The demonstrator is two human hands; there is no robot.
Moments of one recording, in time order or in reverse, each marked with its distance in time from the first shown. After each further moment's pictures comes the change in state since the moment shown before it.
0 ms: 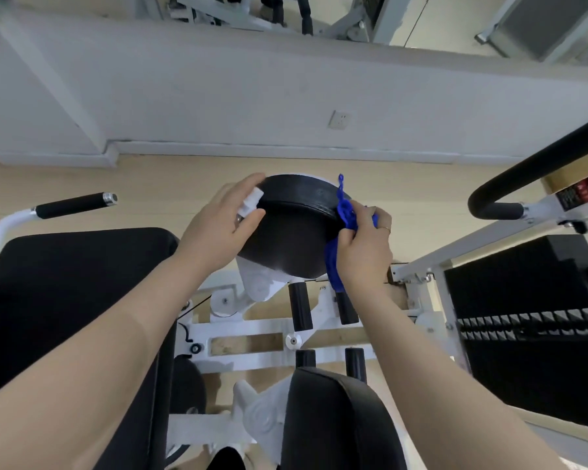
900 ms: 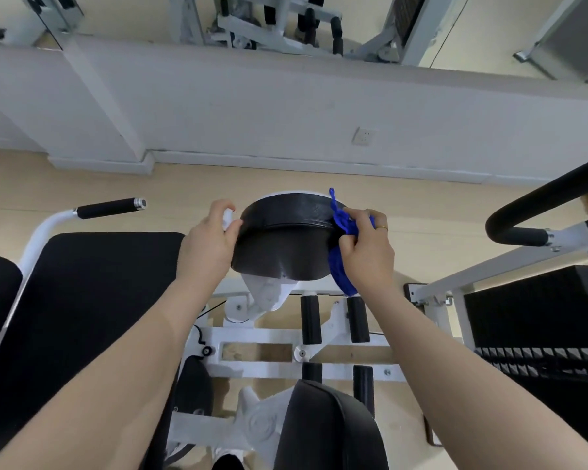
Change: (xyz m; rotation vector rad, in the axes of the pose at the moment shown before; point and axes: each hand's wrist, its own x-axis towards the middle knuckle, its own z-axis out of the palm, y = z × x) left_hand -0.013 -0.001 0.009 0.227 0.205 -0.349; right_hand 0.029 0.007 -0.009 -0.001 -0.176 -0.187
